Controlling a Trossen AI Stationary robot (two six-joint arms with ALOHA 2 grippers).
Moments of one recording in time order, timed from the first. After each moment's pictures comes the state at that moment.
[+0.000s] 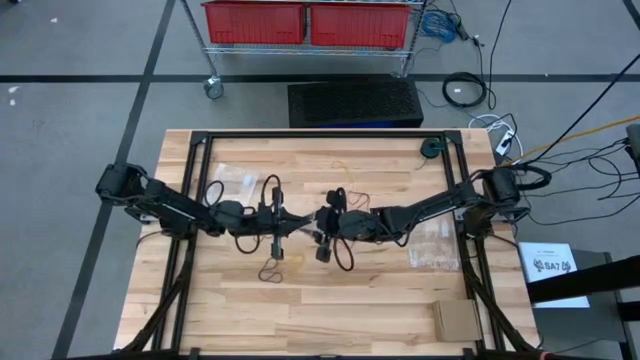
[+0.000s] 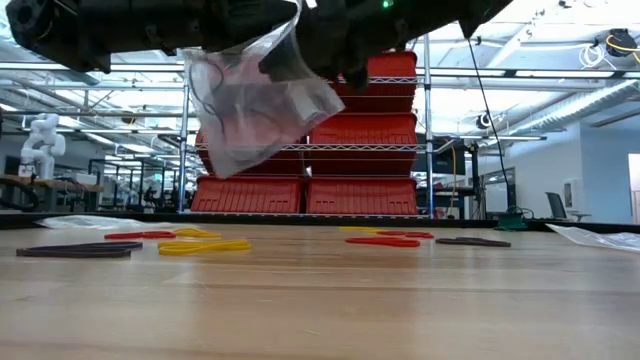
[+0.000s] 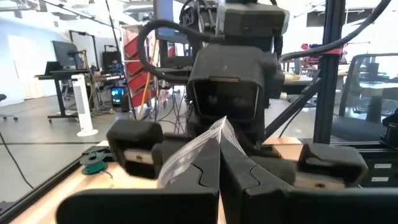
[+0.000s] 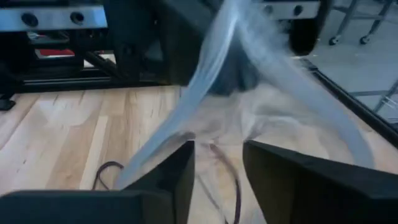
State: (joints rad) left arm -0.19 1.40 0.45 1.13 -0.19 0.09; right arm 0.18 1.78 1.09 0.36 0.36 0.10
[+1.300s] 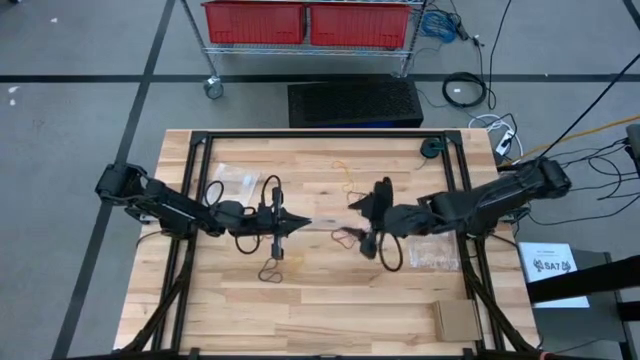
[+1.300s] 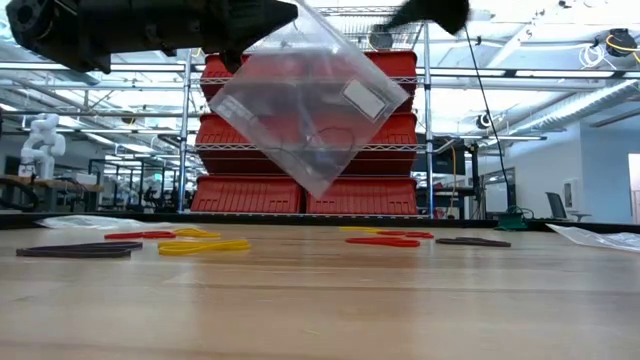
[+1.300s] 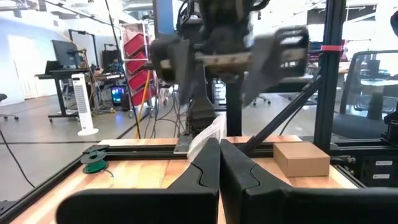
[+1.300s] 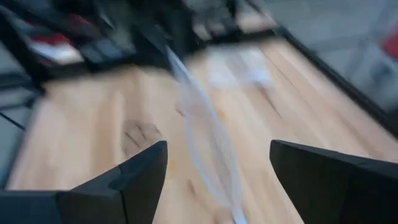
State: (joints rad) left arm -0.19 1.40 0.45 1.13 -0.19 0.09; right arm 0.29 1.32 1.09 -0.38 0.47 0.40
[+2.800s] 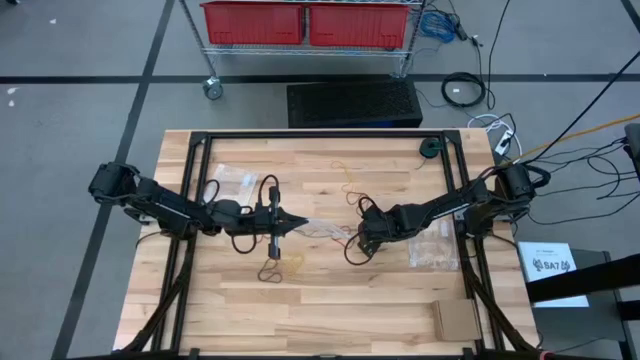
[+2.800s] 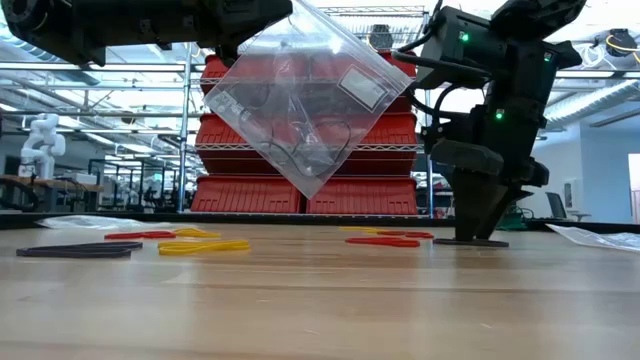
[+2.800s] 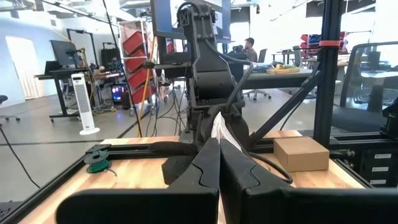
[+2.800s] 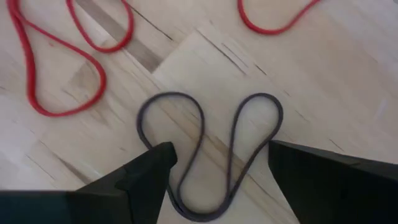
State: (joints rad) left arm -0.19 1.34 0.45 1.05 -0.19 0.11; right arm 0.17 1.71 0.83 -0.48 0.21 0.97
